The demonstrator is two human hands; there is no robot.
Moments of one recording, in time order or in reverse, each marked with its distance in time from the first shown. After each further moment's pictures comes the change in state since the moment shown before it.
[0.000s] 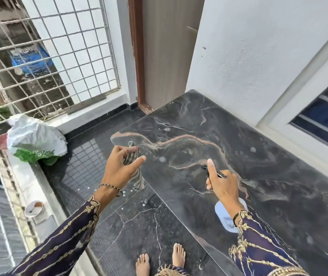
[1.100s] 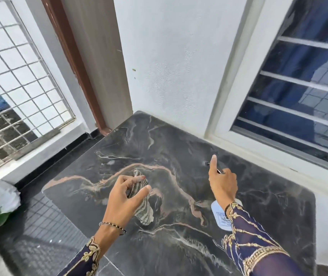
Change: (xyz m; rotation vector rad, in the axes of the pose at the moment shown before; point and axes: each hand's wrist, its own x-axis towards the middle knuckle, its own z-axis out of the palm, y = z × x) left_hand 0.016 0.110 0.183 -0.116 -0.225 0.038; right_hand 0.142 0.071 -0.118 0.072 0.345 0.319
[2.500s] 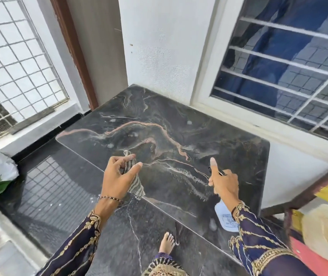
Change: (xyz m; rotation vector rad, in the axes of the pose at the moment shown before) left_hand -0.184 -0.023 -0.037 -0.057 0.084 -0.007; right_hand -0.176 0.151 -0.108 -0.069 -0.123 0.058
